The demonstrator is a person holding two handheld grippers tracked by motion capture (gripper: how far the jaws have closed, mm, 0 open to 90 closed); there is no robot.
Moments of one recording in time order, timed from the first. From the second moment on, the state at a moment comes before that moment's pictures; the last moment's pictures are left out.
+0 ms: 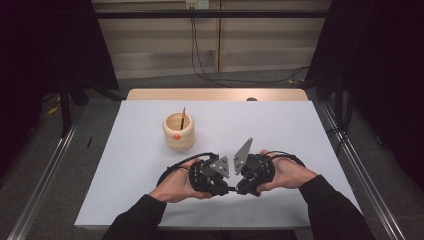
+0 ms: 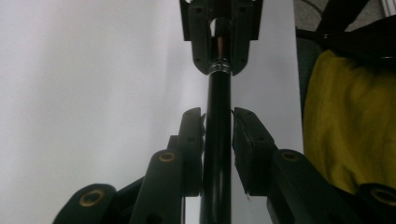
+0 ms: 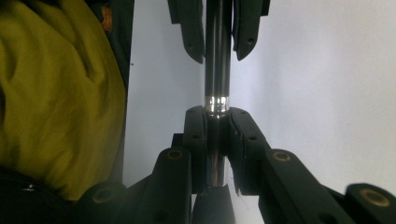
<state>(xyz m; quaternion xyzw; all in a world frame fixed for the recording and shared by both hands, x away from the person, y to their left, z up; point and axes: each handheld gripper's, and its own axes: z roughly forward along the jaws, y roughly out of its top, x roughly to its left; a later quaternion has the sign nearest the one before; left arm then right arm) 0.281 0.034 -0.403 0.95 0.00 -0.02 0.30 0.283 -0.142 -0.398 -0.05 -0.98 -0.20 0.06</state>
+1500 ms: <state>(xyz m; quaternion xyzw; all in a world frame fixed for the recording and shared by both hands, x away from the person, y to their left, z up) 0.286 0.057 -0.407 0.93 0.05 -0.07 0.35 0.288 -0.150 -0.392 -0.07 -0.96 -0.27 0.05</state>
